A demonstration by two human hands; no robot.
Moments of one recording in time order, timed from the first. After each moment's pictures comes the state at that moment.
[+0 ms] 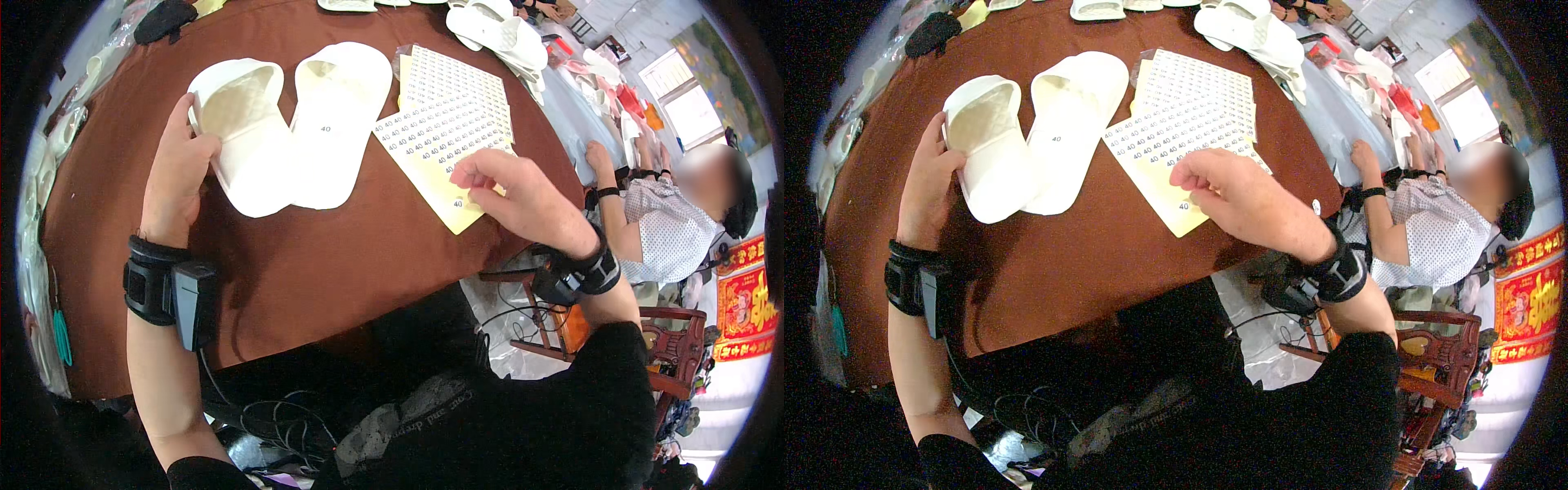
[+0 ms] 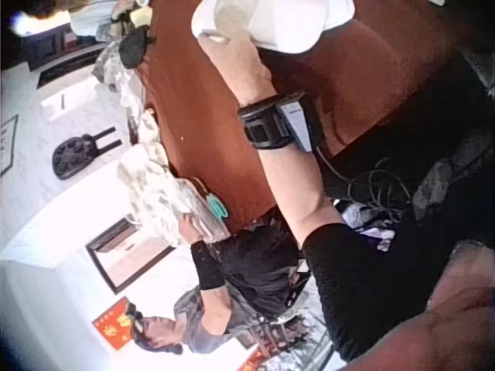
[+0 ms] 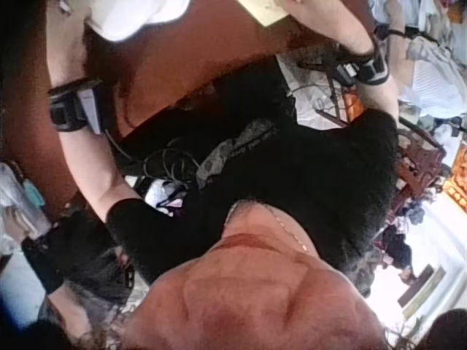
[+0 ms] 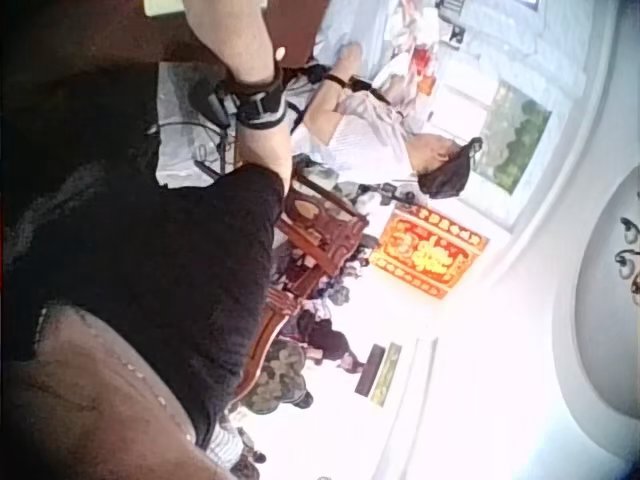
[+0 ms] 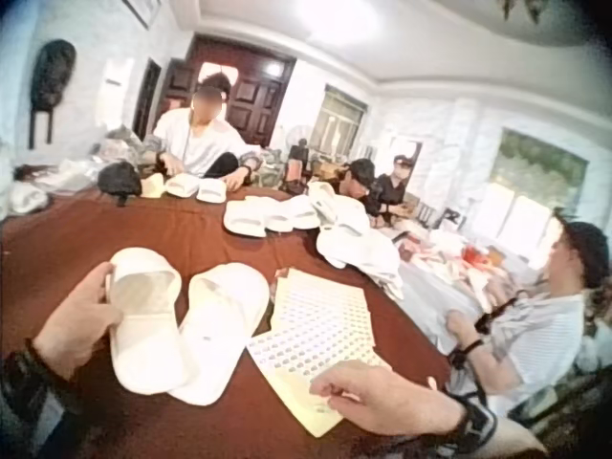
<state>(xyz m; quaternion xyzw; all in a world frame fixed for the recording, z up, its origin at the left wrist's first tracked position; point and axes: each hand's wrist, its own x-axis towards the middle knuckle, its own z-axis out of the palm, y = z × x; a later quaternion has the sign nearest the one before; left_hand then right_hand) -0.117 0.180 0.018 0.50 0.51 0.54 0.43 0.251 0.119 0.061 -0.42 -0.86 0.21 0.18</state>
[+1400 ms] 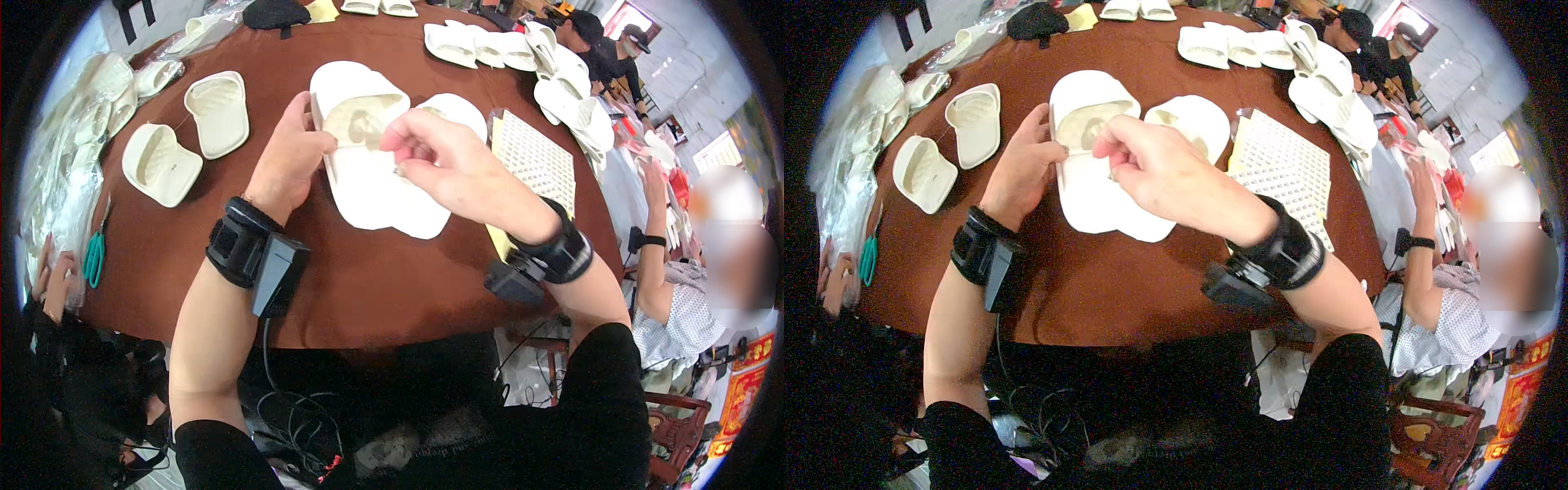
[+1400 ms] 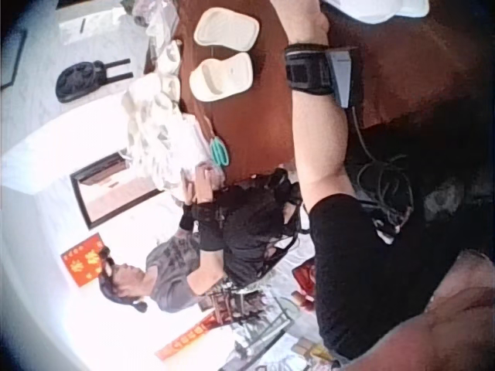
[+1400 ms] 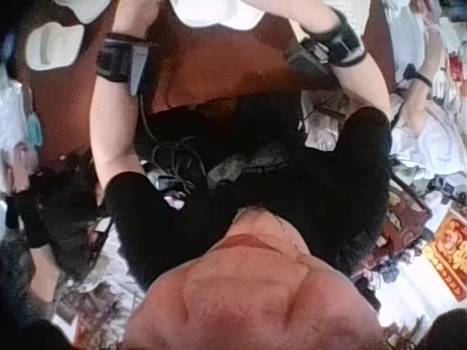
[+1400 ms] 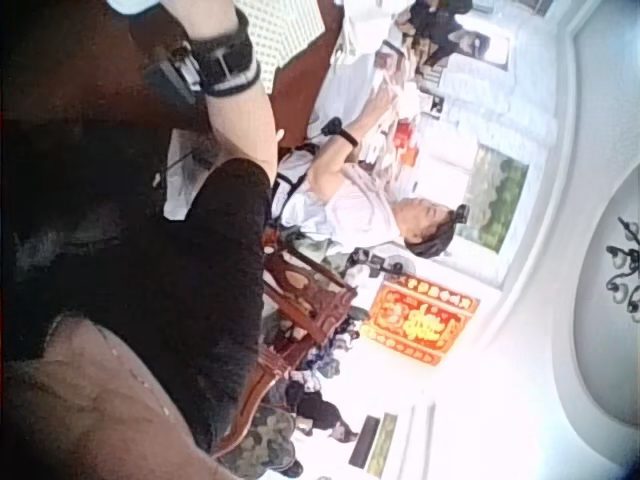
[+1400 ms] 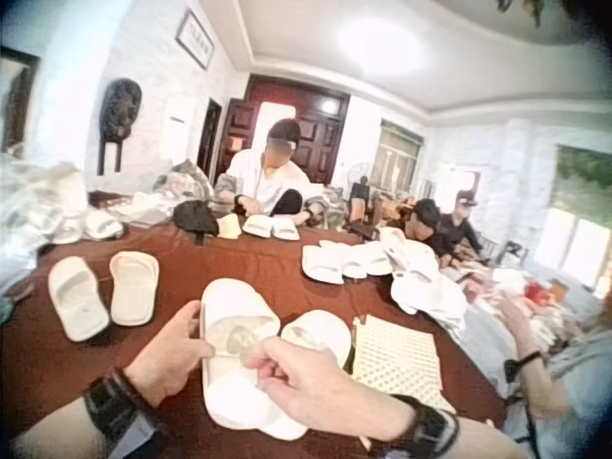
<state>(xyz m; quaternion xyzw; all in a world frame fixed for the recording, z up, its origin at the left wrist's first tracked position) -0.122 0.179 0.020 0.44 0.40 0.61 0.52 0.091 0.181 0.079 -0.27 -0.87 0.32 0.27</state>
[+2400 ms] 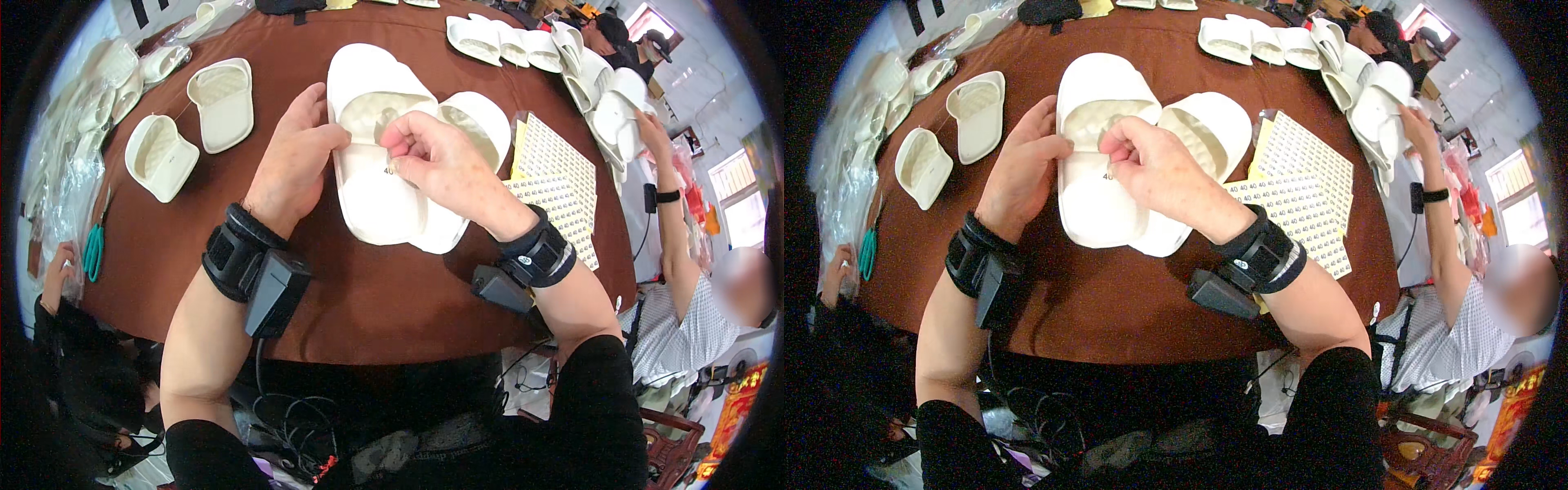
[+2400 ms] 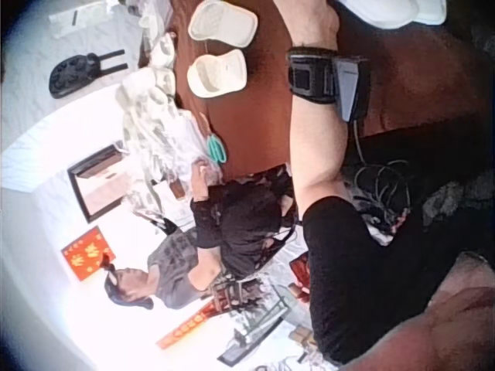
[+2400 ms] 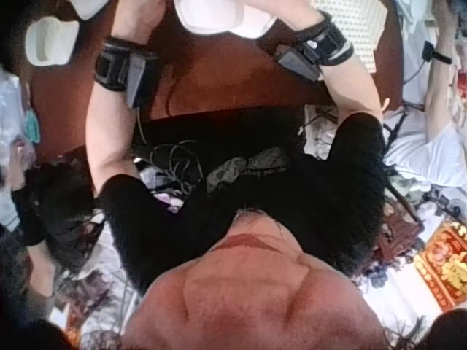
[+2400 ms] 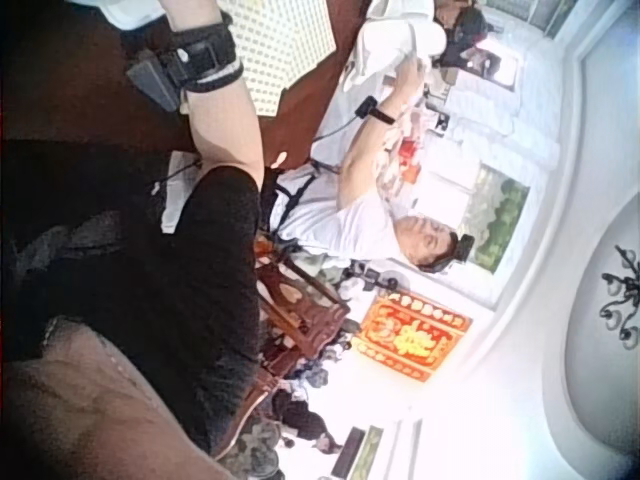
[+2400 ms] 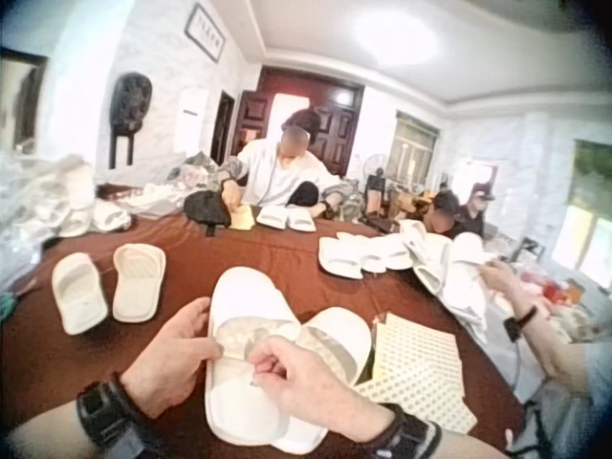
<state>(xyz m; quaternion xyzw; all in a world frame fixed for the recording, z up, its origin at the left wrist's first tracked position) -0.116 0.172 0.025 0.43 0.38 0.64 0.52 0.072 0.215 0.032 -0.30 -0.81 0.42 0.27</state>
